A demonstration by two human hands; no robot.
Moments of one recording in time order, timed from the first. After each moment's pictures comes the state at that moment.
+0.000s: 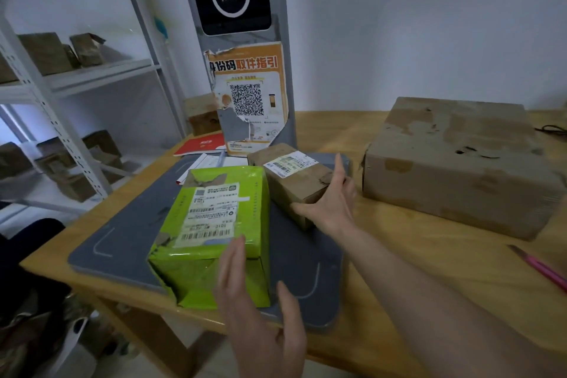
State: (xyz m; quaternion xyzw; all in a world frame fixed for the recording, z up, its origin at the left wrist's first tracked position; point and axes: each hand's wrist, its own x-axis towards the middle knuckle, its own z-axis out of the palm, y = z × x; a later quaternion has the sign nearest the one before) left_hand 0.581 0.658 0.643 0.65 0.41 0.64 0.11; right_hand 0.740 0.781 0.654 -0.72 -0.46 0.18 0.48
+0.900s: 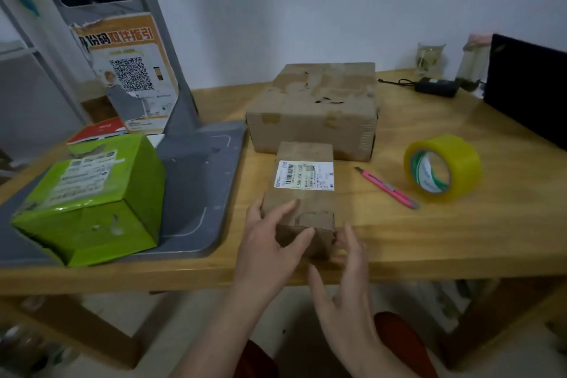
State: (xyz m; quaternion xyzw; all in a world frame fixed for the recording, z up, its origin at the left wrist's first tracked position) left_hand 0.690 0.575 0.638 0.80 0.41 0.27 0.34; right_hand 0.766 0.475 0.580 -0.70 -0.42 0.06 0.58
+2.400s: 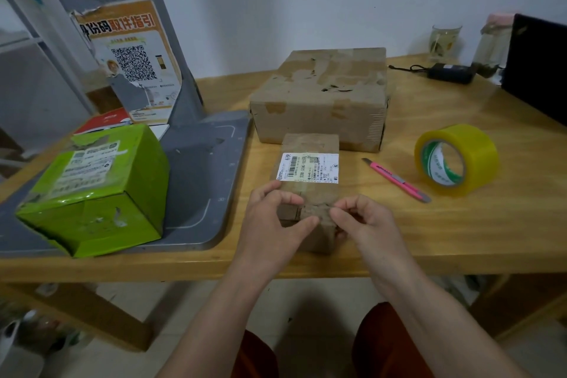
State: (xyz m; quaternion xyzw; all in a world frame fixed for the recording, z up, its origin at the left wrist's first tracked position) left_hand 0.696 0.580 0.663 0.78 0.43 0.25 0.38; right_hand 0.822 0.498 0.638 -0.64 -0.30 0.31 0.64
